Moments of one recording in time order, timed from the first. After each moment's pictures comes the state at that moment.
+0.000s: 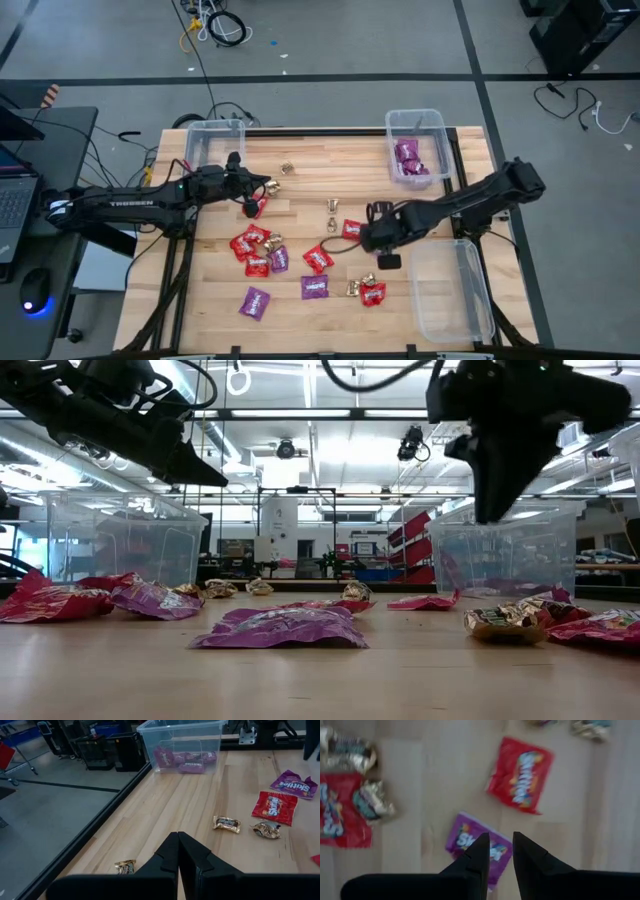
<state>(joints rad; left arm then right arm) 0.25 0.79 0.35 0.15 -0.19 0.09 0.28 1.58 1.13 -0.93 0.17 0.21</state>
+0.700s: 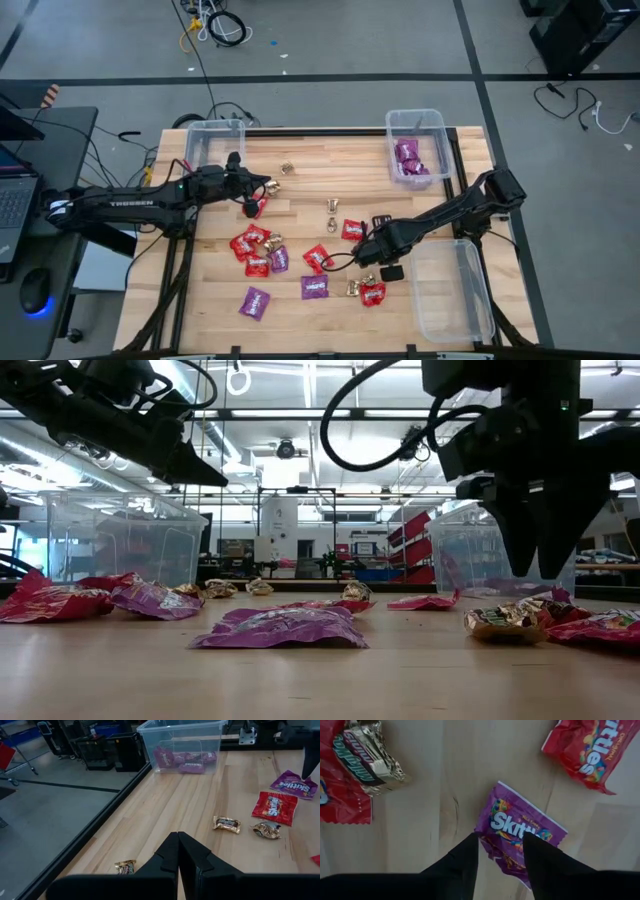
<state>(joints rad) 0.25 0.79 0.35 0.15 -0.19 0.09 0.33 1.75 1.13 -0.97 0.08 0.23</state>
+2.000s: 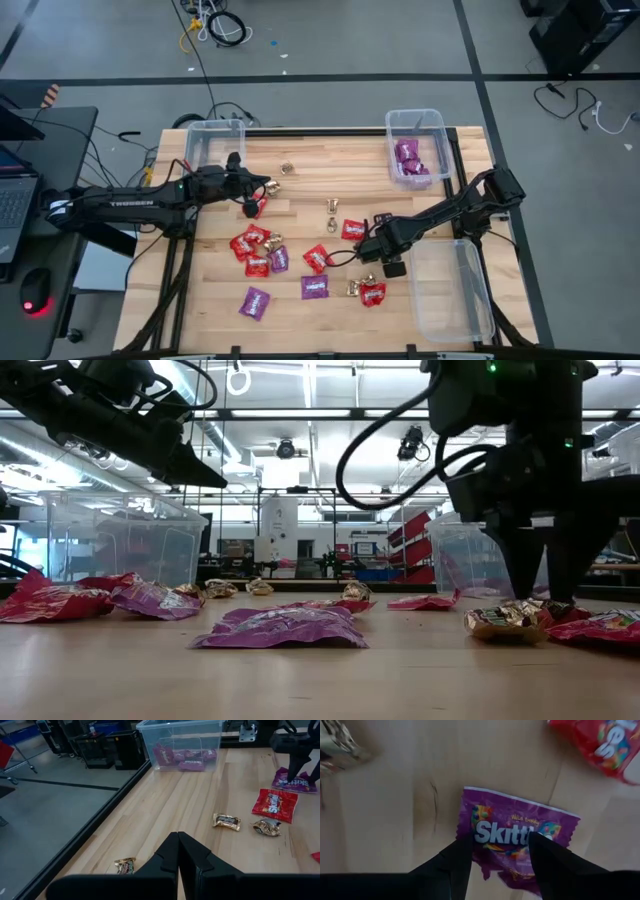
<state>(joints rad) 0.25 0.79 0.35 0.14 -0.19 0.09 0.29 1.75 1.02 -0.88 0.09 0.17</state>
